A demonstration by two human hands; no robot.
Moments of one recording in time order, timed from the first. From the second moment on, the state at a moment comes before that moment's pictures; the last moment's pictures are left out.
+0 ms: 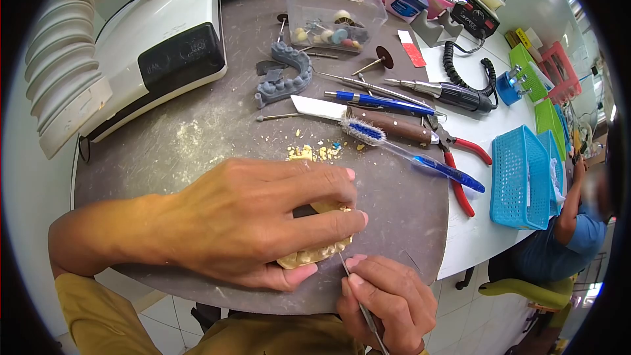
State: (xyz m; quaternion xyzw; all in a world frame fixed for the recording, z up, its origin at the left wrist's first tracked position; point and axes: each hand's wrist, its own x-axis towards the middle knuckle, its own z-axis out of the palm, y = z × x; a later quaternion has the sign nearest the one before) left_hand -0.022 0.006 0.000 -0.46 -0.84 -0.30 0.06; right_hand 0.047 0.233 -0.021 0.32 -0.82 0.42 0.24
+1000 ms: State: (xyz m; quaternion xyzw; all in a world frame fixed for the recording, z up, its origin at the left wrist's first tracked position) left_hand -0.027 0.004 0.001 -0.47 -0.82 -0.33 0.03; right_hand 0.045 0.242 -0.028 0.36 -0.82 0.40 0.22
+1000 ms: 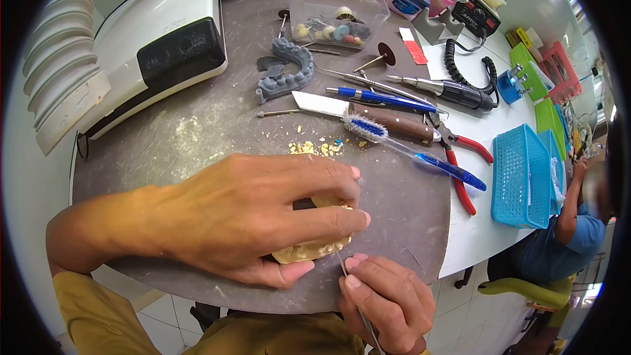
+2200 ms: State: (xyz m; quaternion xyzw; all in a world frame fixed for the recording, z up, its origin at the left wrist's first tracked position) left_hand -0.034 0.000 -0.001 -0.48 -0.80 -0.36 -0.03; right_hand 0.051 0.236 -0.023 0.34 -0.82 0.41 0.22
